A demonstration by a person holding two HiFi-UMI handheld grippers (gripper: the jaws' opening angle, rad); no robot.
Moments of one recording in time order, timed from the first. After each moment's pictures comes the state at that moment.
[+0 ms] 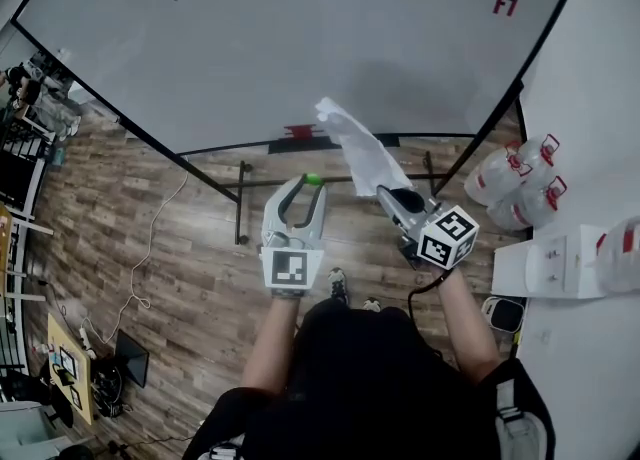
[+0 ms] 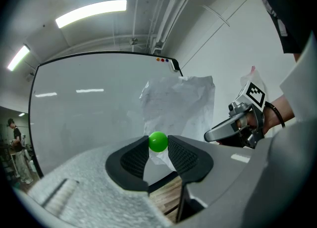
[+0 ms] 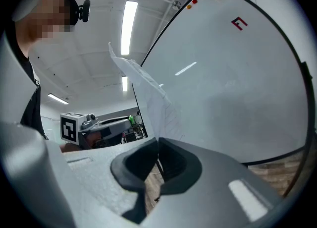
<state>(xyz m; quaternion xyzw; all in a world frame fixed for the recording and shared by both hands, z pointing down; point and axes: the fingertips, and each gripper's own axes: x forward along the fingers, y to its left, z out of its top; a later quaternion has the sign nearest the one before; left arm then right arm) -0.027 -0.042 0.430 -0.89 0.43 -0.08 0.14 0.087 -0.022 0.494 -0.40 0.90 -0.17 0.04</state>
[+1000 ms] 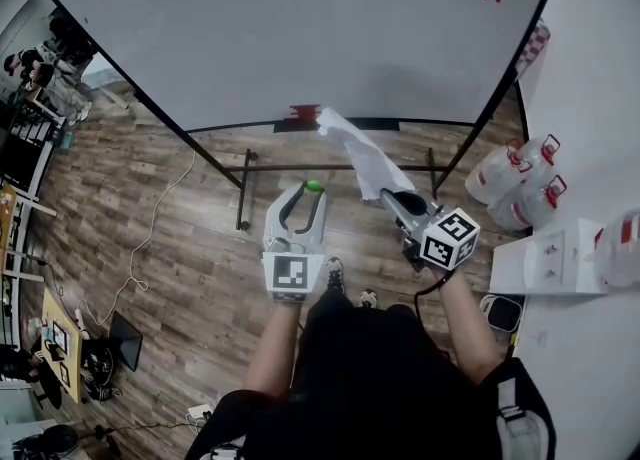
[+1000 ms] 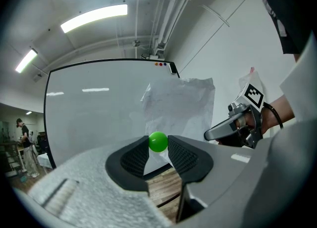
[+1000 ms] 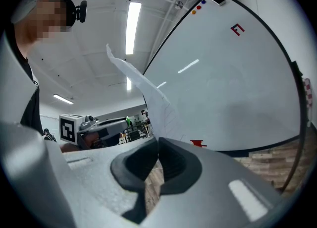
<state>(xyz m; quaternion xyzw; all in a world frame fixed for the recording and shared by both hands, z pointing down) -0.041 0.059 0.444 -0.88 0.46 -0.08 0.12 0.085 0.068 0.508 -0.38 0.91 -0.18 0.03</state>
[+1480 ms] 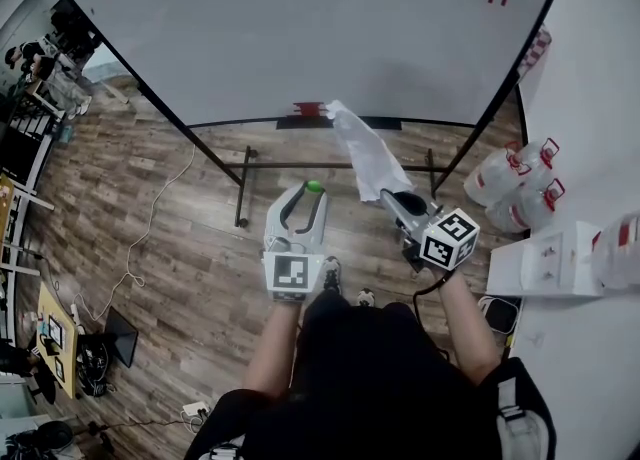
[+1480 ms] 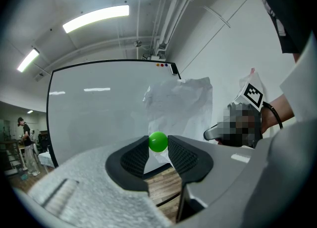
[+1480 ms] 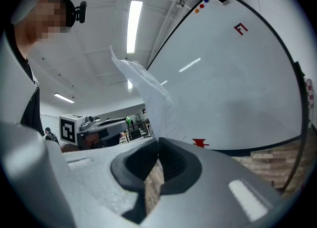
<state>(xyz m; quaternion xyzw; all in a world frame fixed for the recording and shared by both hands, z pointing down) -0.054 0.066 0.446 -0.87 0.47 -0.10 0.13 0.074 0.074 0.506 -0.38 0.91 -0.17 0.02</state>
